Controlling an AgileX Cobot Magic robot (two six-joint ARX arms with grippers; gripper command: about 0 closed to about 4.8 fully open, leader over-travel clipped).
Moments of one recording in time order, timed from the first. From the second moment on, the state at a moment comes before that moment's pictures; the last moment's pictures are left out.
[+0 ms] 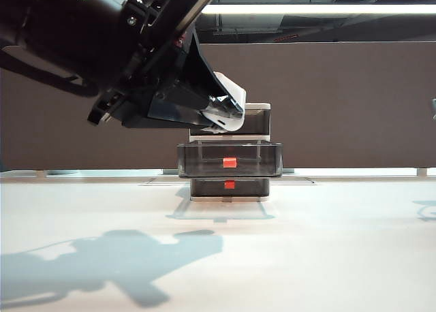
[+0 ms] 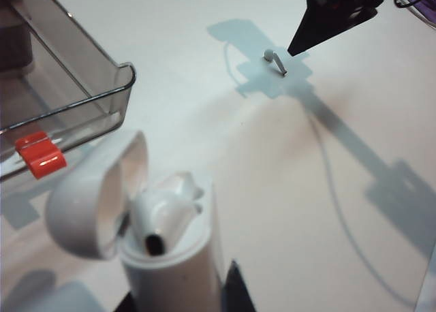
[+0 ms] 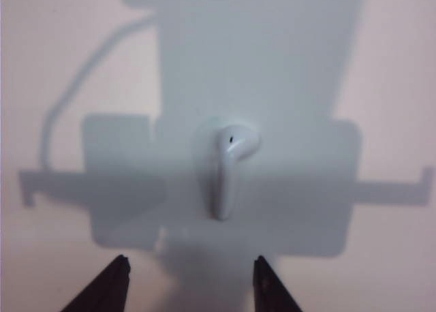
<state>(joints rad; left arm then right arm) -0.89 1.24 0.51 0.36 0.09 -0.31 -0.15 1.64 1.20 -0.91 -0.06 -0.17</state>
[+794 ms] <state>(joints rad) -0.89 1.24 0.51 0.36 0.09 -0.31 -0.16 1.76 1.20 -0.80 -0.10 -0.17</state>
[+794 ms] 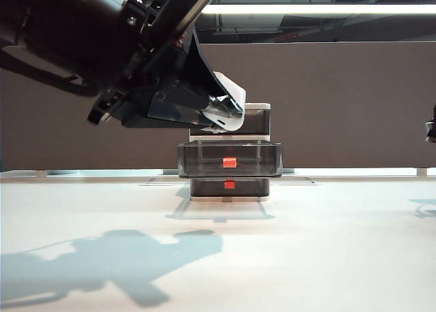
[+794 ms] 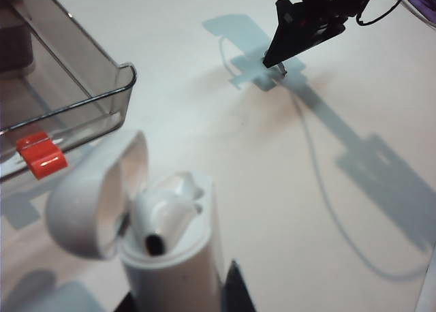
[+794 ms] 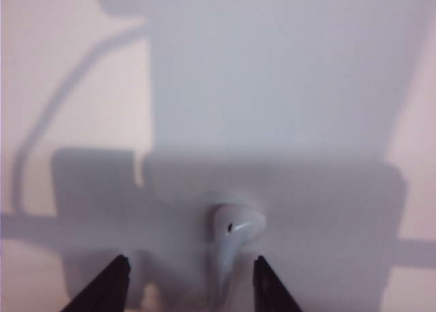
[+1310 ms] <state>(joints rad) -0.89 1.24 0.51 0.36 0.09 -0.31 -0.16 1.78 1.20 -0.79 -0.10 -0.17</state>
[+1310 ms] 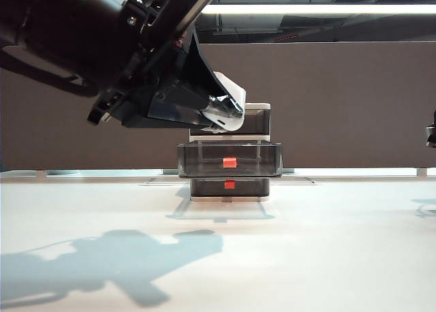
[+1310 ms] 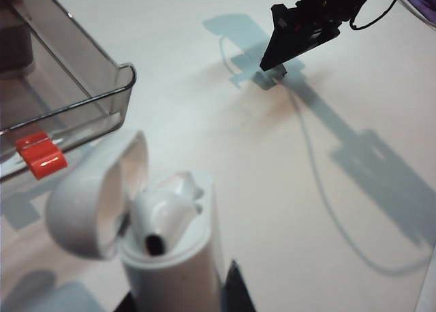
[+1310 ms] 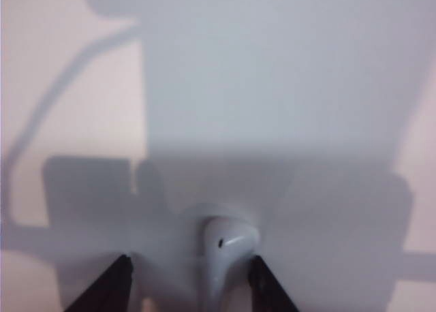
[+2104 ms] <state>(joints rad) -0.89 1.24 0.51 0.36 0.09 -0.31 -0.18 1.78 1.20 -0.78 -0.11 -0.16</state>
